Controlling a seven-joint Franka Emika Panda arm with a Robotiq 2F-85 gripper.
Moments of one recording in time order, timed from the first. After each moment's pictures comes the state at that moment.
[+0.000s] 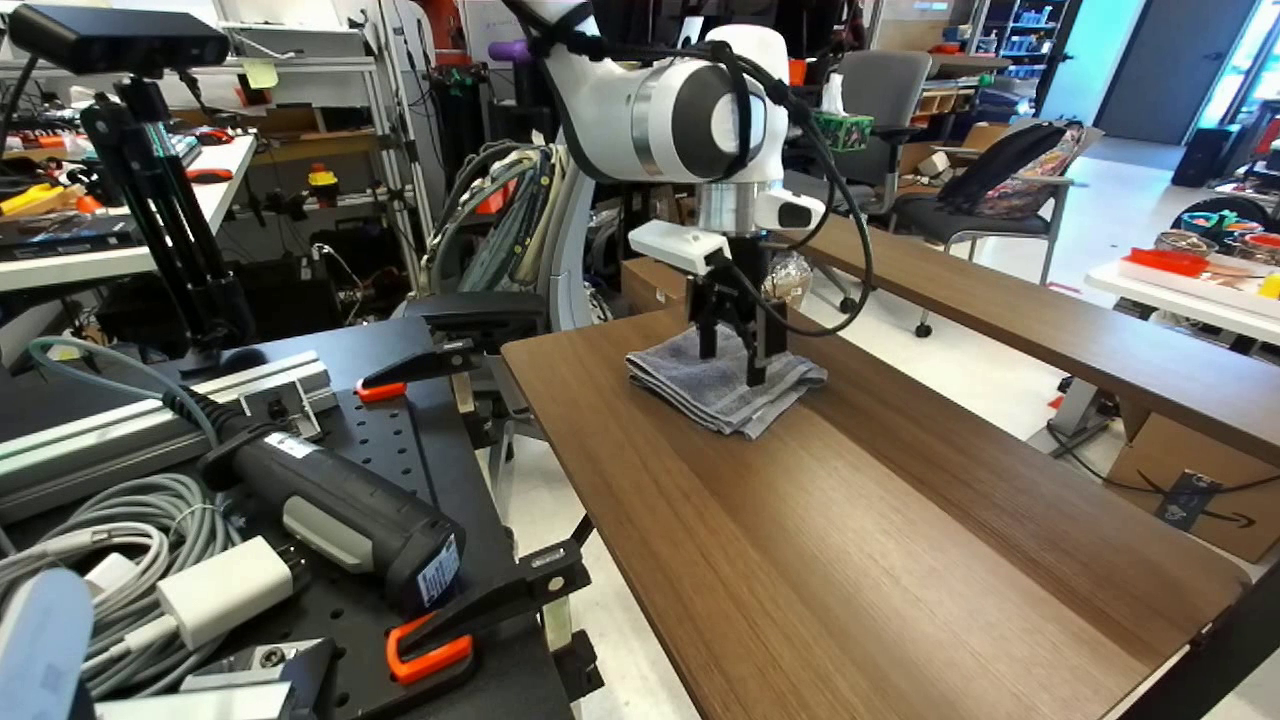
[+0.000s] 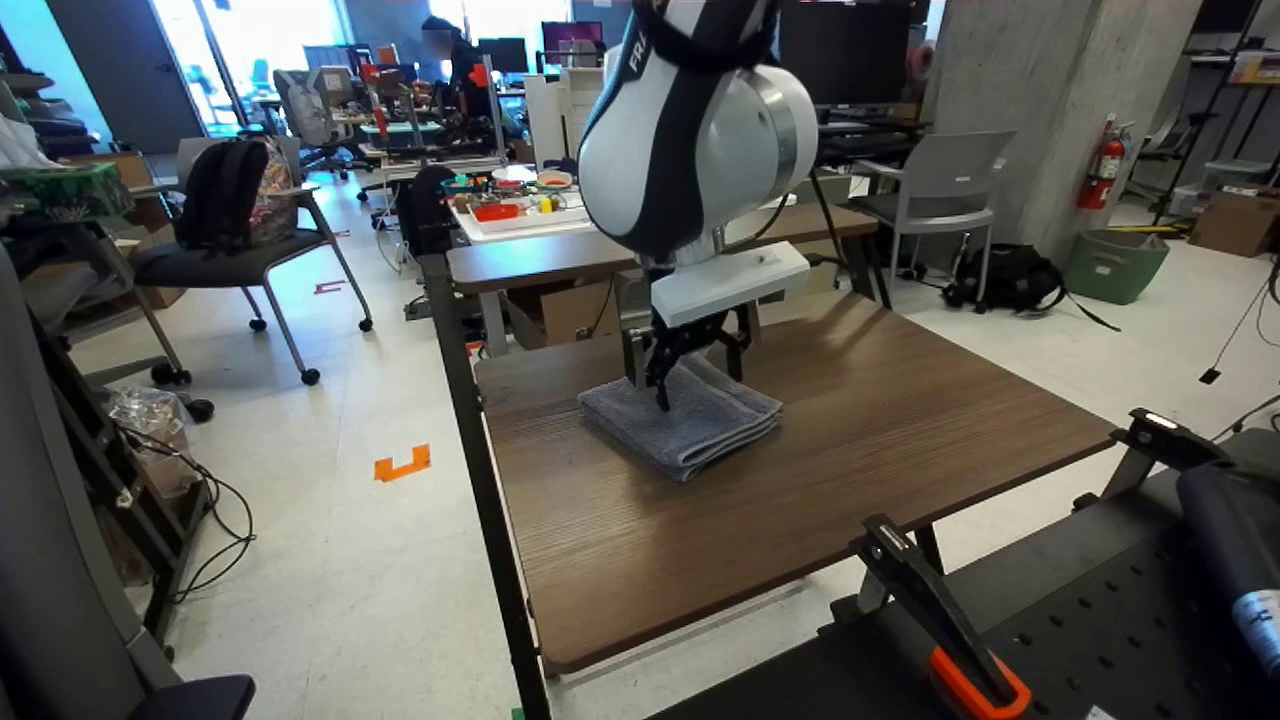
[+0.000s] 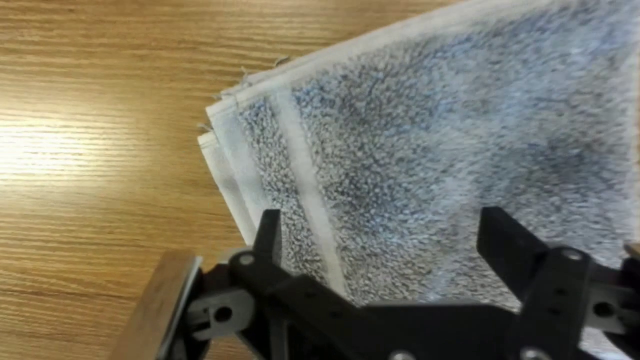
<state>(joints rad) 0.33 0.93 -0.12 -1.65 -0.11 2.52 0.28</state>
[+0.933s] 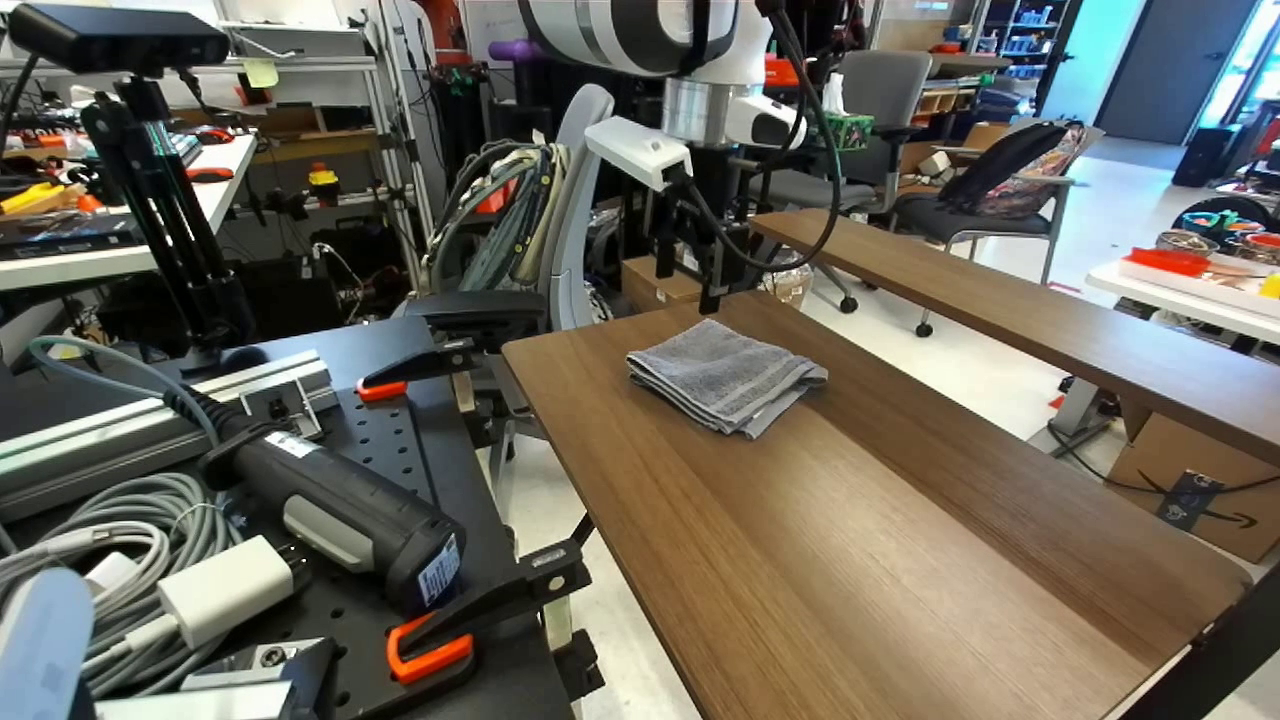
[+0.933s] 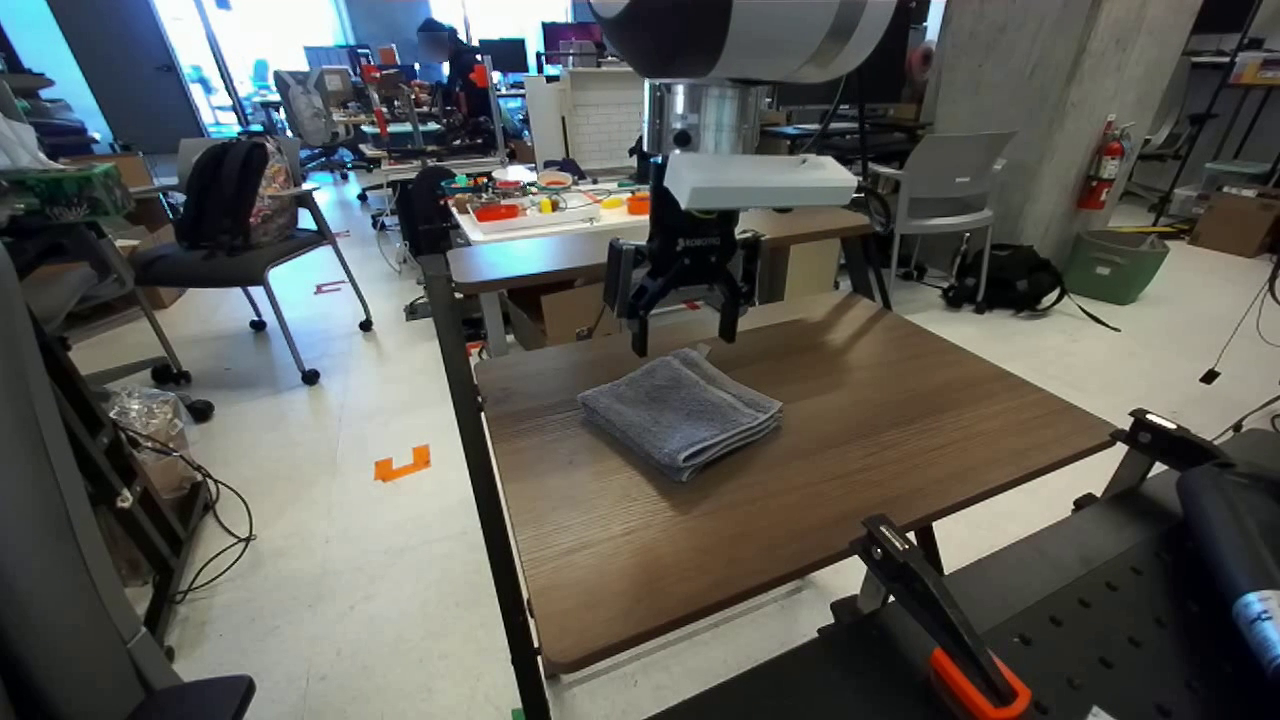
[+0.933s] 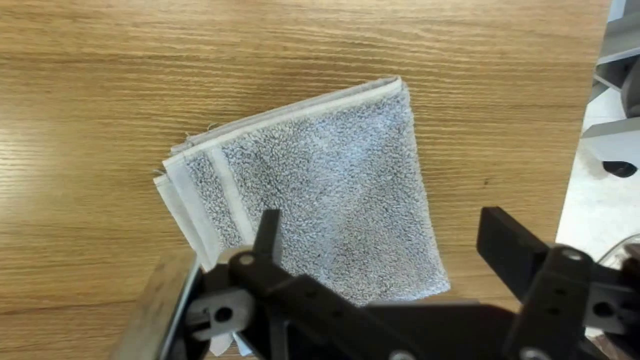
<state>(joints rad) 0.17 0.64 0.07 -1.93 0.03 2.55 0.13</state>
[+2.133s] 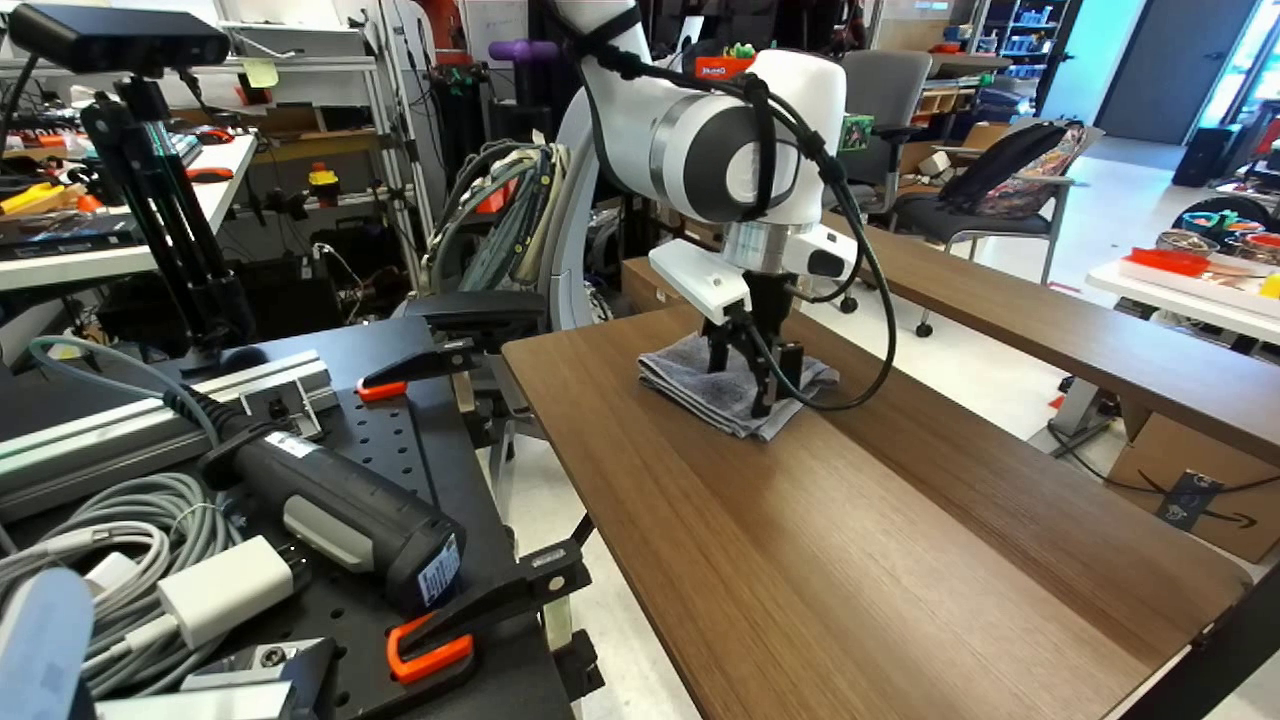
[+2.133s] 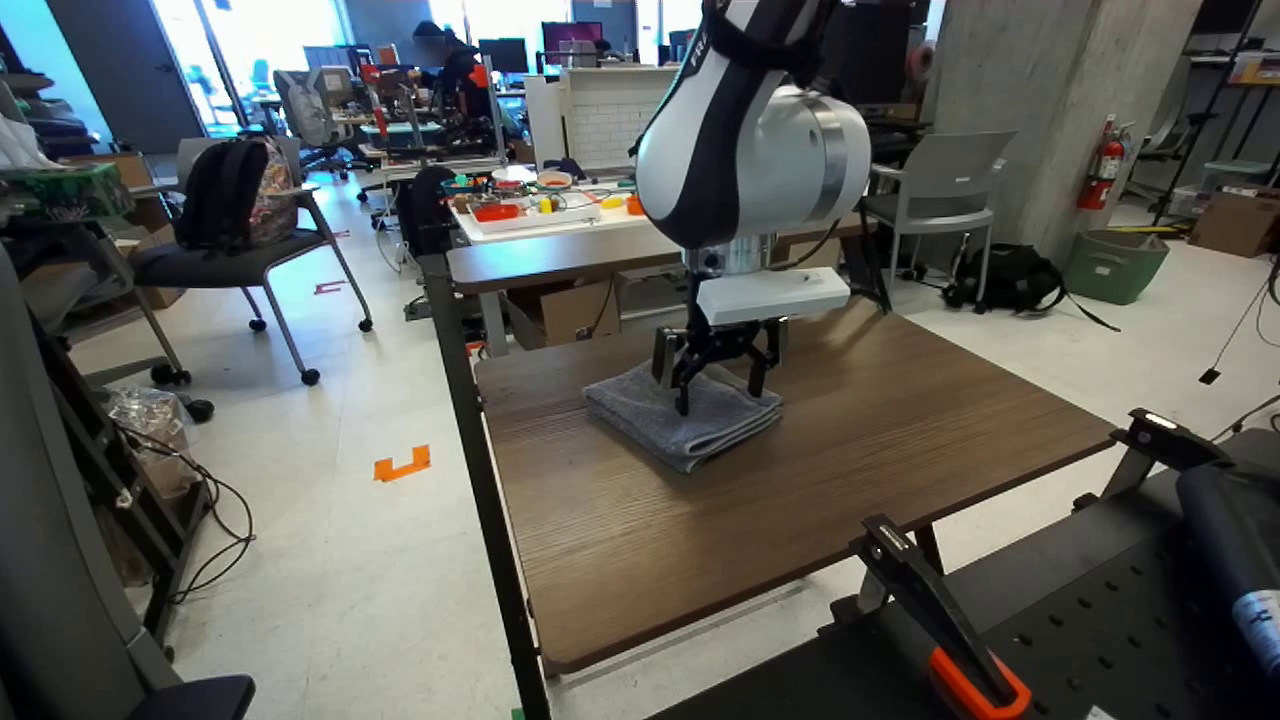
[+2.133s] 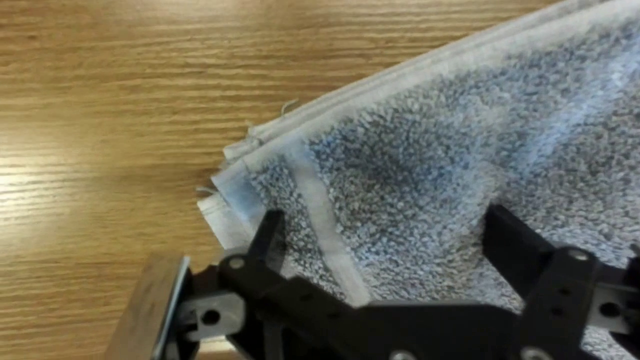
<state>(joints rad) 0.15 0.96 -0.01 -1.66 0.02 2.59 0.14</state>
